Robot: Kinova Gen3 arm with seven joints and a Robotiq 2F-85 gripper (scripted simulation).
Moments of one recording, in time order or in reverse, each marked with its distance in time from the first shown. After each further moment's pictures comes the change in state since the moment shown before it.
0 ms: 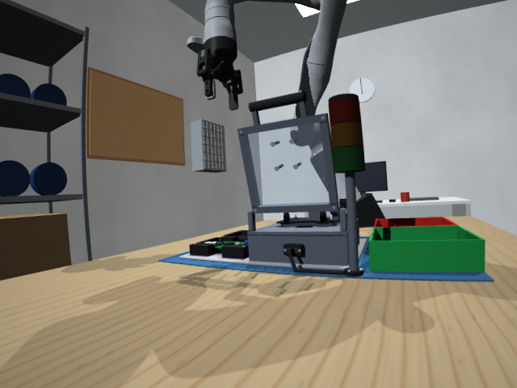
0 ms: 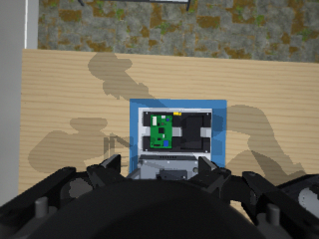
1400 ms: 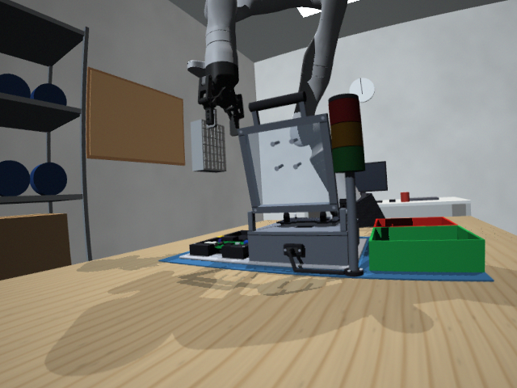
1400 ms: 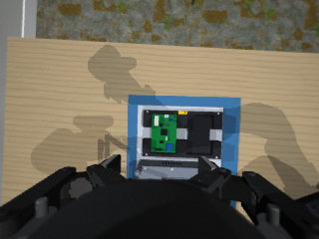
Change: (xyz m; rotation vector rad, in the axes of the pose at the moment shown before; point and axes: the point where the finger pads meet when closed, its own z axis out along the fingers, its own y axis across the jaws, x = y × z) arm -0.003 -0.004 0.064 0.014 -0.001 -0.012
